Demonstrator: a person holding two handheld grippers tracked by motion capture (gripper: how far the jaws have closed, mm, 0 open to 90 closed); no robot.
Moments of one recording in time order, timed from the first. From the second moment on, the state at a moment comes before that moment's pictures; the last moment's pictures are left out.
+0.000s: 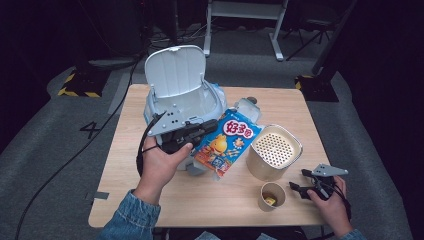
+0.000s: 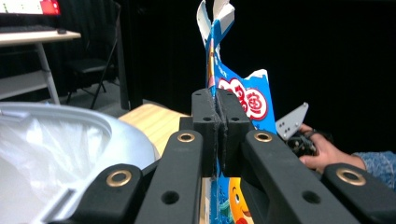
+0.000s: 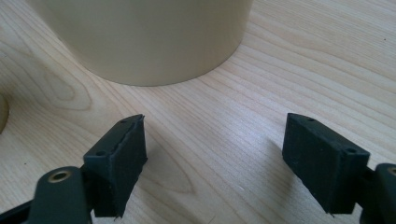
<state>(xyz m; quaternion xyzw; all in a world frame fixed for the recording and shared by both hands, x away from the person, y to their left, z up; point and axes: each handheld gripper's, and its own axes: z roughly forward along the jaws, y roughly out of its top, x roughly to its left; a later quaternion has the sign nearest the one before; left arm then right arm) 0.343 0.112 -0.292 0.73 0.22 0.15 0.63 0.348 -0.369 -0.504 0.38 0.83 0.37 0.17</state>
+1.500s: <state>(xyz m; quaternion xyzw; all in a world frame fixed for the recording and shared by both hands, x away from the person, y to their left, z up) 0.395 0.142 -0.183 0.65 0.25 0.26 0.66 0.348 -0.369 -0.504 0.38 0.83 0.37 0.17</state>
